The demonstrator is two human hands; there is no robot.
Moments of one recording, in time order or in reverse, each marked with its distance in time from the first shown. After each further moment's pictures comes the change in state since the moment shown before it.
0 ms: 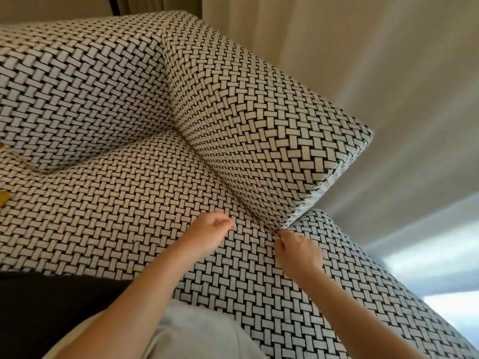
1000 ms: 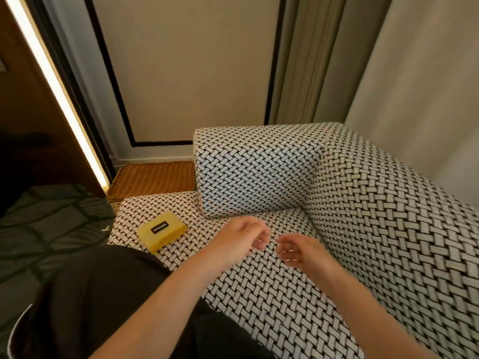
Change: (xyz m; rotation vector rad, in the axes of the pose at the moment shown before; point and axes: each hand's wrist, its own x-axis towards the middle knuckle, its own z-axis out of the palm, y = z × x) left_hand -0.088 -0.032 -0.195 -0.263 0.423 0.097; right_hand 0.049 -0.252 -0.100 1.183 -0.560 -0.278
